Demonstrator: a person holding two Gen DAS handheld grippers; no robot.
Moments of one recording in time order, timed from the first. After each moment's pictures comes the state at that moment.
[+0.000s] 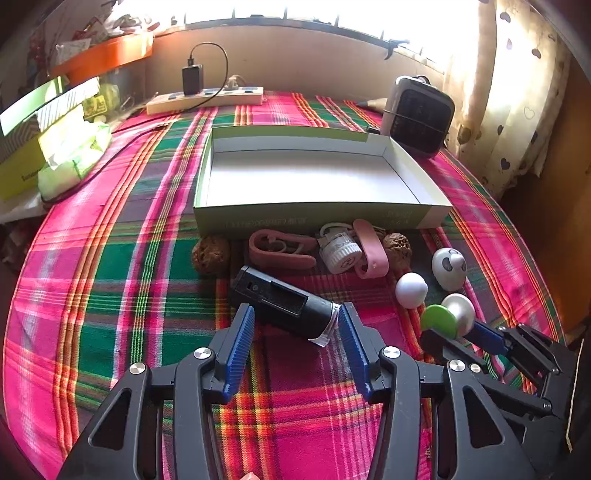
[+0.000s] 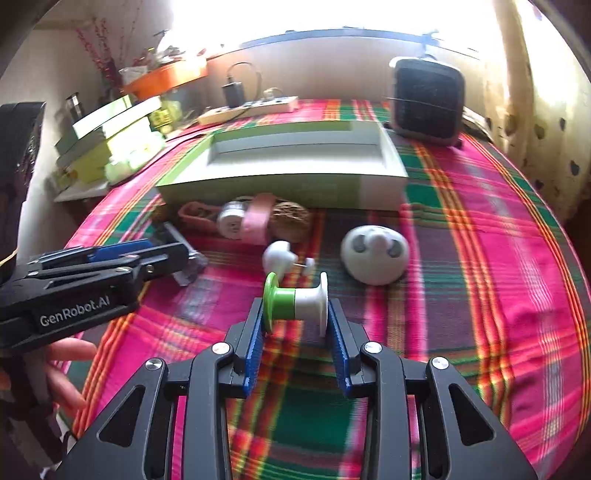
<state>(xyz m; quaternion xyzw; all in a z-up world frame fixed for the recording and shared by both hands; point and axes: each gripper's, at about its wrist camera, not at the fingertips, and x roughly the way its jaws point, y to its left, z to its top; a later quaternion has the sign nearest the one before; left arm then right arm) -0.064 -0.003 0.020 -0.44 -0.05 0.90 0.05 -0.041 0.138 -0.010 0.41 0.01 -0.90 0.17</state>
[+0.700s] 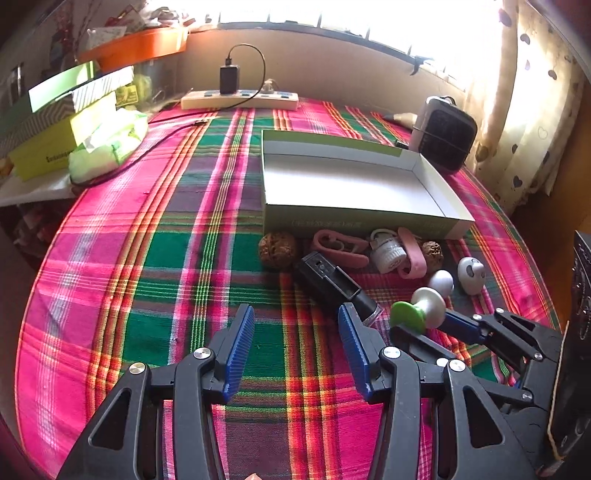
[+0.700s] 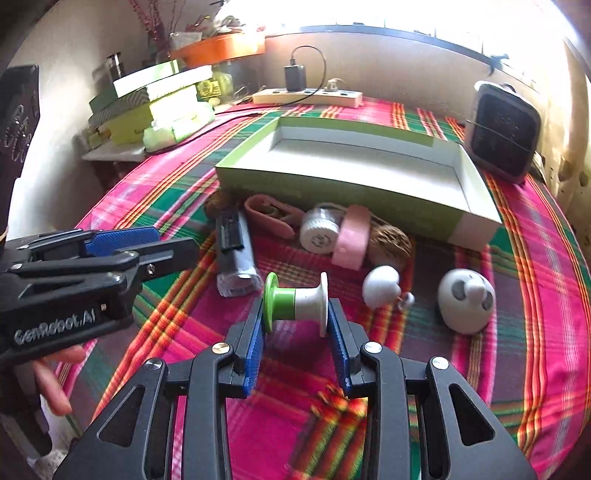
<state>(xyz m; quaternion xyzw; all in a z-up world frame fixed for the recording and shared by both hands) -0.051 -0.043 0.025 -0.43 -0.07 0.90 0.03 -0.052 0.079 -0.012 0.42 0.08 -0.87 0.24</state>
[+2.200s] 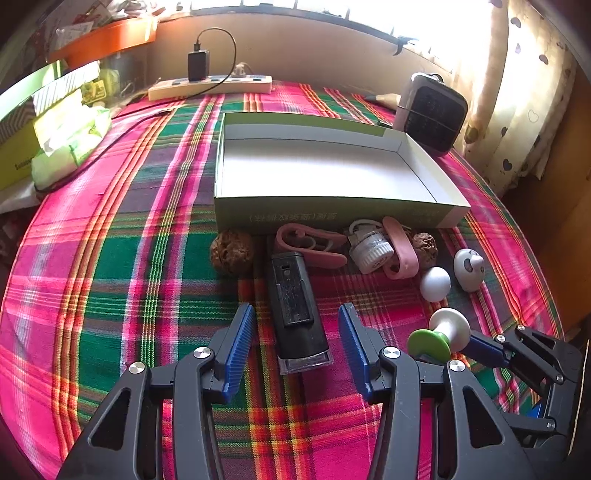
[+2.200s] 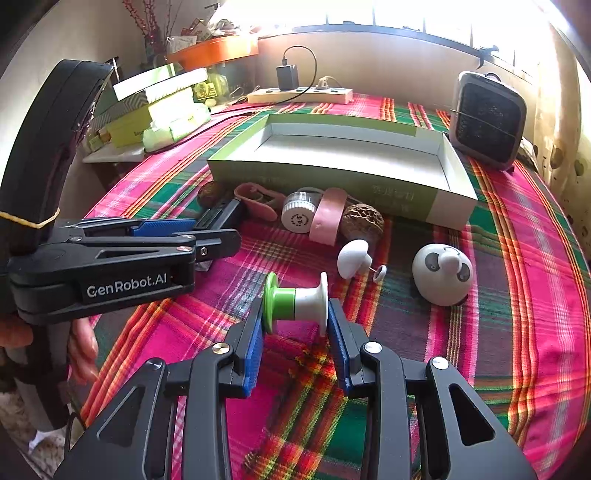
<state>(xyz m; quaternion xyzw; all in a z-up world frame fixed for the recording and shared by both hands) -0.078 -0.022 0.008 -0.45 -0.06 0.89 0.06 -0.038 0.103 -0.012 0.42 0.06 -0.88 0.23</state>
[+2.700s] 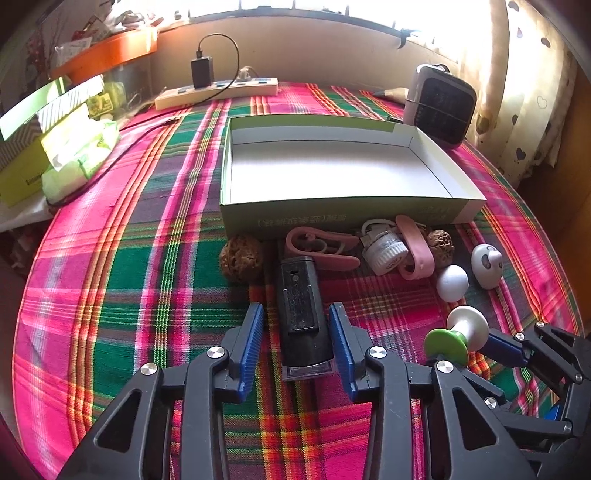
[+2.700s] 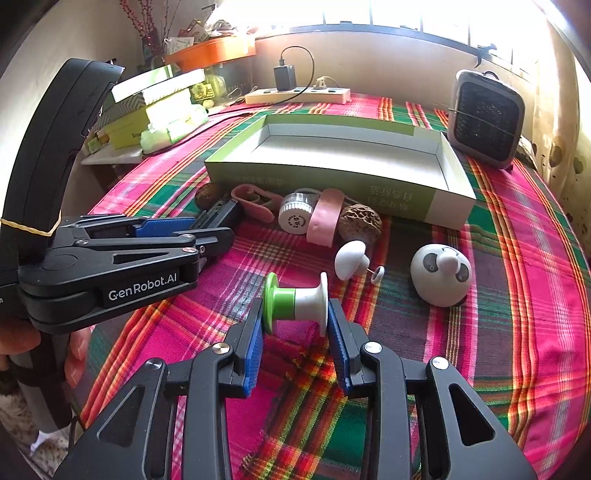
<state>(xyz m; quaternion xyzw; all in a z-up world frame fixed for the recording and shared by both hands) -0.081 -0.020 0.007 -0.45 -0.02 0.89 0.03 -0.040 0.104 -0.012 0.42 0.06 -0.88 0.23</state>
